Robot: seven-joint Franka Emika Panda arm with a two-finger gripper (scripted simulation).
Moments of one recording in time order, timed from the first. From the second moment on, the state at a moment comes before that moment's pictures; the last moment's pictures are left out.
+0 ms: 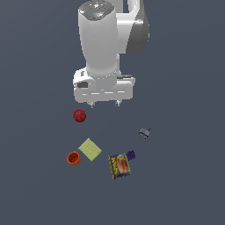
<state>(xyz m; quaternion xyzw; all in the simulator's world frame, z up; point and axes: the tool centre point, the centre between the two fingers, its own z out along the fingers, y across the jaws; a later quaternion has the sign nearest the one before) -0.002 -0.029 0.272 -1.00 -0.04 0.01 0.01</state>
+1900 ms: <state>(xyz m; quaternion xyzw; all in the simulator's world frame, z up) -0.123 -0.204 0.088 -1.00 -0.01 0.00 0.00</state>
